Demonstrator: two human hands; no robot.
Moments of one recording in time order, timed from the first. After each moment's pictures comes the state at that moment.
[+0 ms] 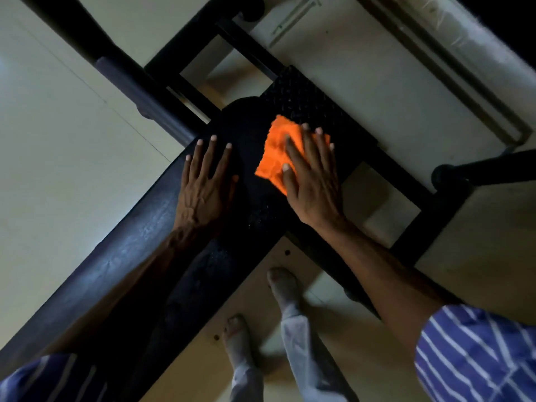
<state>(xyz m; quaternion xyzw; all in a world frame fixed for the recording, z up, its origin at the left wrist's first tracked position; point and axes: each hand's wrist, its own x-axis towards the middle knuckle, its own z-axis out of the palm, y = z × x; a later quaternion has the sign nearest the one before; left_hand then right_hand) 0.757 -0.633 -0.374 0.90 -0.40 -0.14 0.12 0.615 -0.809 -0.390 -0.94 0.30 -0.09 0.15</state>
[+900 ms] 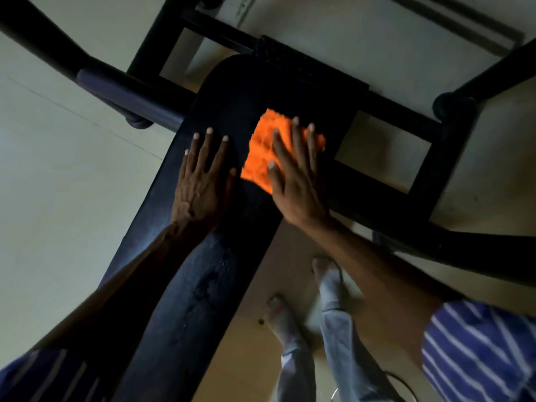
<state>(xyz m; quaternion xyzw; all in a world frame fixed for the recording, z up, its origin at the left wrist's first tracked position) 0.758 -0.567 -0.389 0.84 -0.51 -0.12 0.10 0.591 -0.683 -0.398 -0.87 0.41 -0.17 0.23</state>
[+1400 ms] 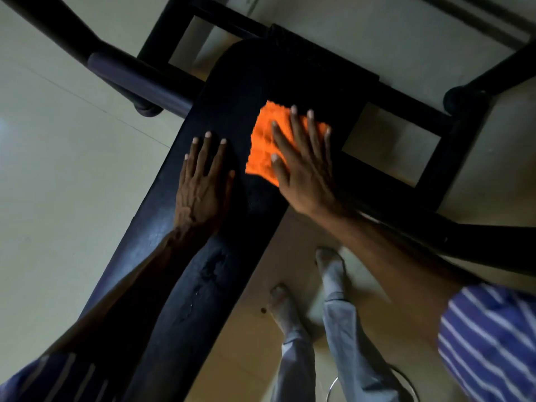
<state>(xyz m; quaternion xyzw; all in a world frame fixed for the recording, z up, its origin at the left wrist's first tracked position) 0.743 -0.527 -0.389 0.86 -0.48 -0.12 0.11 0.585 -0.678 -0.398 -0.92 0.36 -0.11 0.15</state>
